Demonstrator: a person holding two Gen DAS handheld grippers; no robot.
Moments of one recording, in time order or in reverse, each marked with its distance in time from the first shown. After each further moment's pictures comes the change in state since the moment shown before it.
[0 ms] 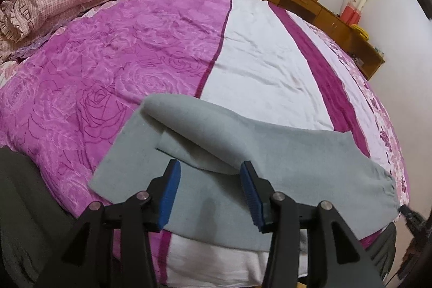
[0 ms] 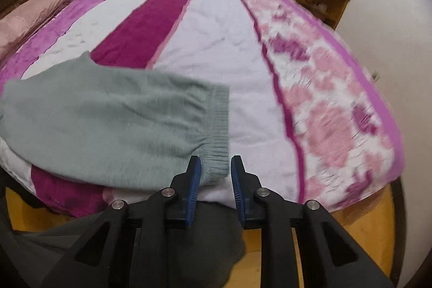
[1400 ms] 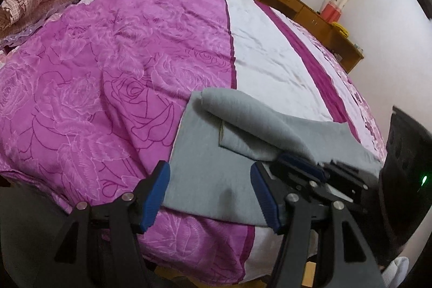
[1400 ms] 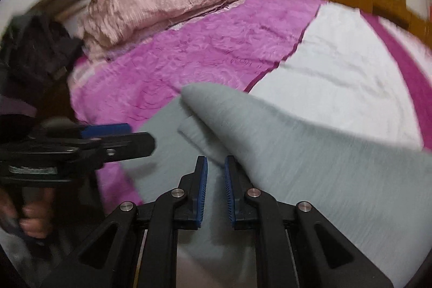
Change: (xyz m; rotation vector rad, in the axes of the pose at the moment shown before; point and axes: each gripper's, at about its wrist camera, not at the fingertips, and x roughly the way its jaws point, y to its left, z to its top) left arm 0.005 0.089 -0.001 0.017 0.037 -0.164; right arm 0.021 0.457 0.074 -0.351 -0.146 0.612
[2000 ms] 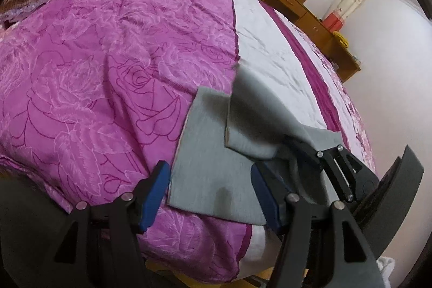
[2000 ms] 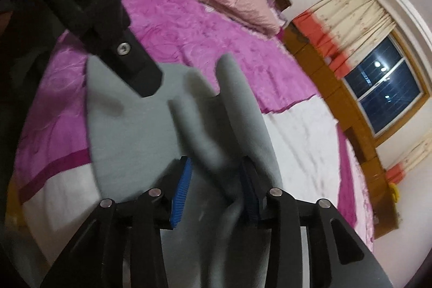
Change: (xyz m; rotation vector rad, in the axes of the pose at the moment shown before) left arm 0.001 0.019 0.001 -0.099 0.033 -0.068; right arm 0.022 0.048 -0.025 -0.660 -0.059 -0.393
